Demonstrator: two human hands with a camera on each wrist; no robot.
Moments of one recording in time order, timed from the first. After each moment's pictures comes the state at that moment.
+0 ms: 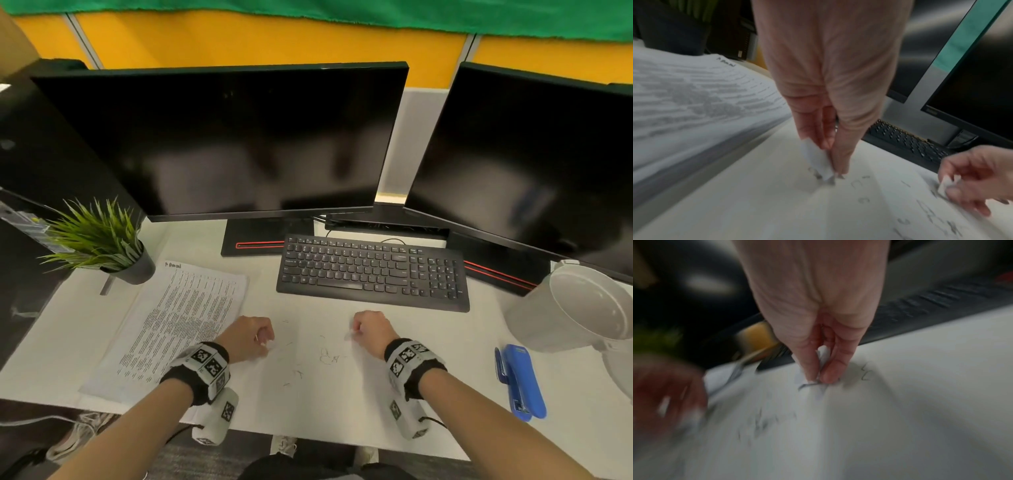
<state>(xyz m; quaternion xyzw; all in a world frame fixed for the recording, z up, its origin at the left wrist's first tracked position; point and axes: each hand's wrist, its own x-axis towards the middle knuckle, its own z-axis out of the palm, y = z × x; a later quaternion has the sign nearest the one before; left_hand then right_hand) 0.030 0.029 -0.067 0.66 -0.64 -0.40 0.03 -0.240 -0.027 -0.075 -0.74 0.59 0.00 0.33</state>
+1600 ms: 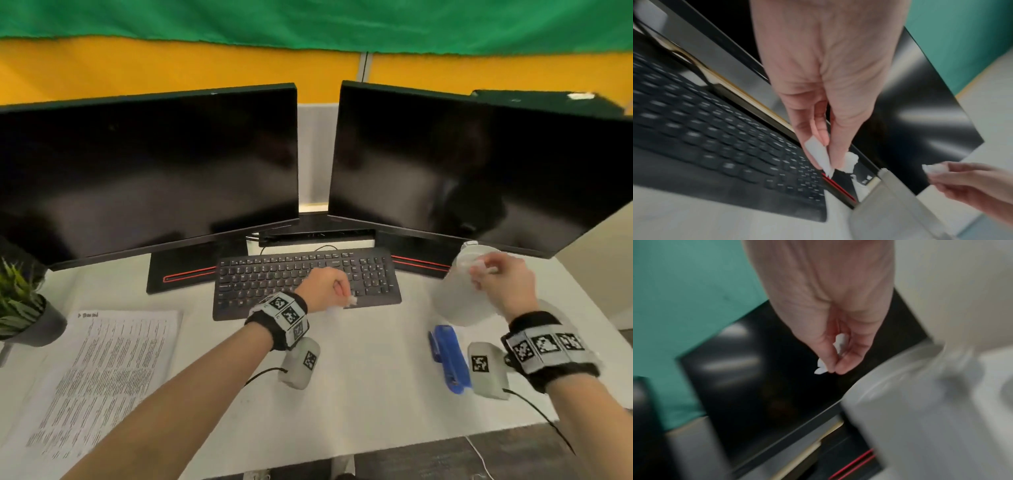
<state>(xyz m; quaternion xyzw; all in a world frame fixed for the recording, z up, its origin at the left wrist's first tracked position) -0.191 -0.082 0.005 0.49 -0.77 -0.40 0.12 -0.484 -0.033 0.057 -0.47 0.80 -0.34 0.17</state>
